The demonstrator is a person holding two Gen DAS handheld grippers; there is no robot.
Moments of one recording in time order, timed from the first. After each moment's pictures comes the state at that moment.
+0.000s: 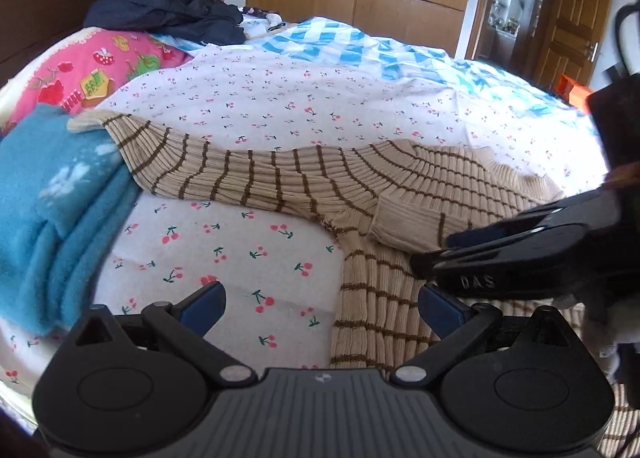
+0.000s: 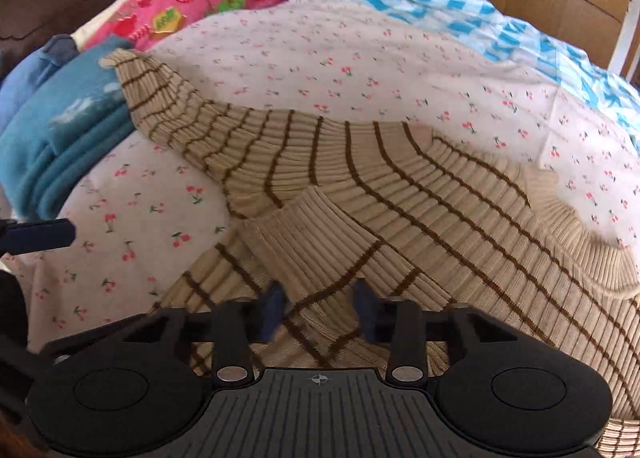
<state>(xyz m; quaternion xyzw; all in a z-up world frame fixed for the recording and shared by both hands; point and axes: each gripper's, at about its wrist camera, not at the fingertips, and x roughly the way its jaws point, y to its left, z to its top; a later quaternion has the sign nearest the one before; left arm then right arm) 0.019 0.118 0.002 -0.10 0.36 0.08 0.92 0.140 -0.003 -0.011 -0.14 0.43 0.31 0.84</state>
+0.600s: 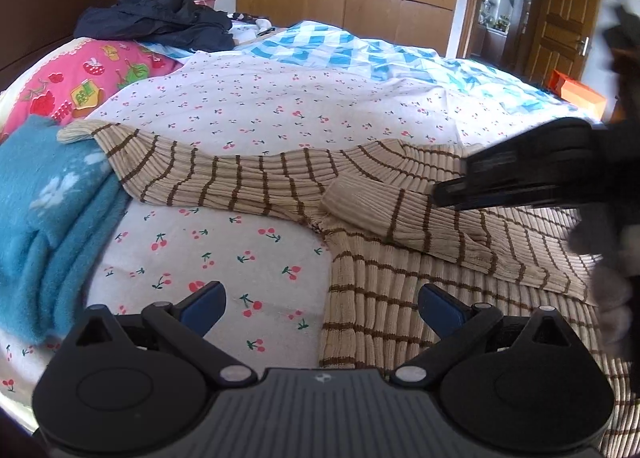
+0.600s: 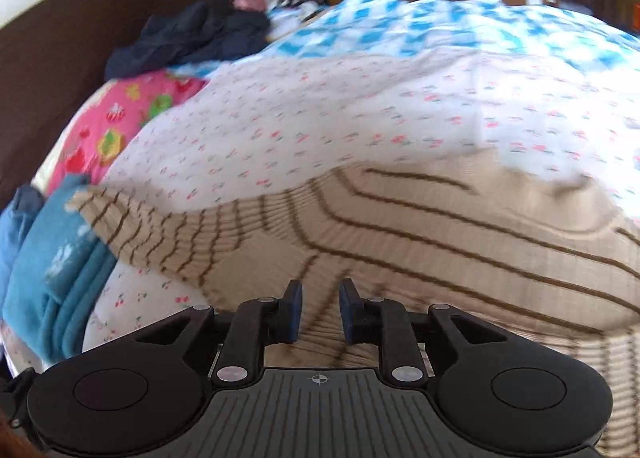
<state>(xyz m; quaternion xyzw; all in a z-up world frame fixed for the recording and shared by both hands) 0.023 0.108 0.000 -0.07 0.36 0.07 0.93 0.155 -0.078 0.019 0.05 0.41 0.22 0.88</state>
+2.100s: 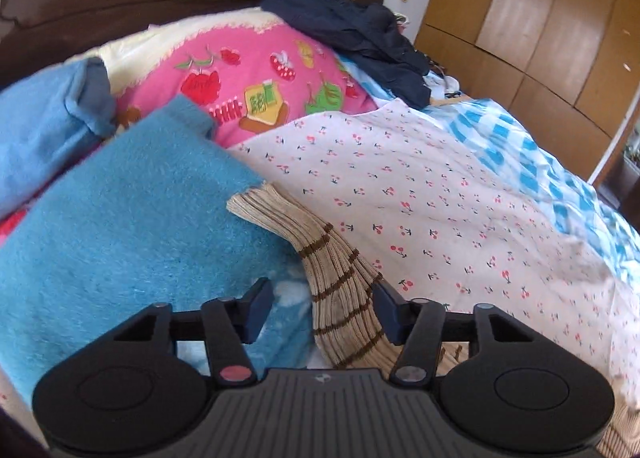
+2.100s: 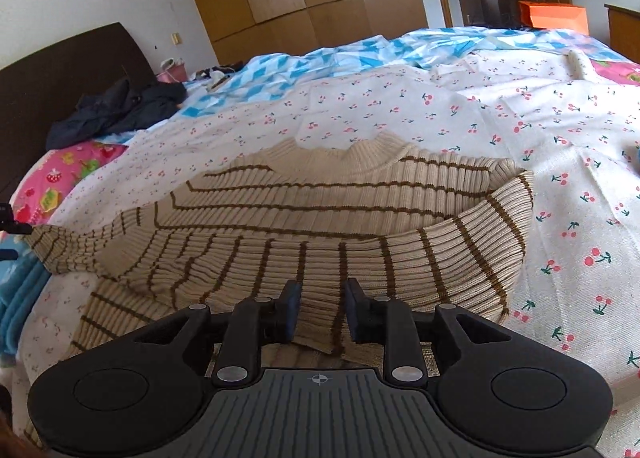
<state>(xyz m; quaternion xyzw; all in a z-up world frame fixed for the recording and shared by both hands) 0.092 0.303 0.016 -0.25 0.30 0.28 0.88 0.091 -0.179 -0.030 0.08 0.34 0.15 0.93</state>
